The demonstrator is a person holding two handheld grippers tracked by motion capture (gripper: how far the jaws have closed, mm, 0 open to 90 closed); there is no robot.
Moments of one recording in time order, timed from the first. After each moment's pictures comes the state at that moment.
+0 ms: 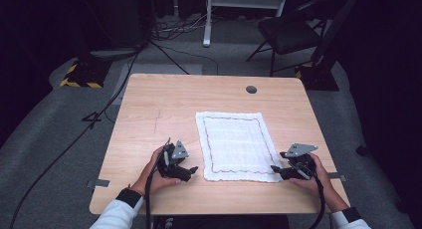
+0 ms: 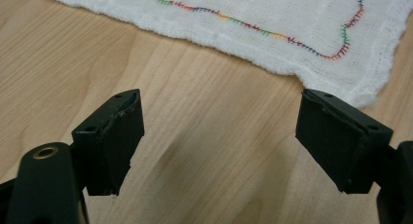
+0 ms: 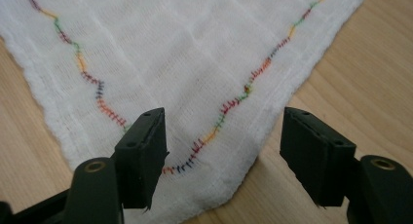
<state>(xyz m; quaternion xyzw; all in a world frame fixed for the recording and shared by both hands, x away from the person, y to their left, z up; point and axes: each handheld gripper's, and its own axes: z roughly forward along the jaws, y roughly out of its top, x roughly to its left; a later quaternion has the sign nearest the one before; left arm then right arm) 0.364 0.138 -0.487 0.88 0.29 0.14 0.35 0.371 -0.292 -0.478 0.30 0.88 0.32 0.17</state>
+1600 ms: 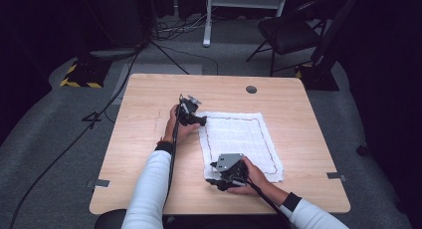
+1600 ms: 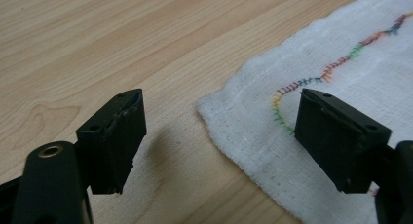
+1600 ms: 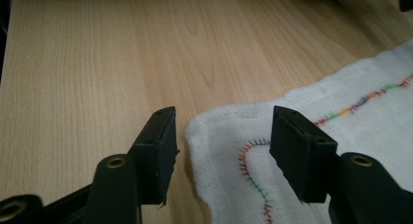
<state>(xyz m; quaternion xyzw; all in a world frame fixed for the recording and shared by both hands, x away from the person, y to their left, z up) 0.544 0.096 -0.498 0.82 0.44 0.19 0.32 0.349 -0.093 -0.482 0.08 0.92 0.37 0.10</state>
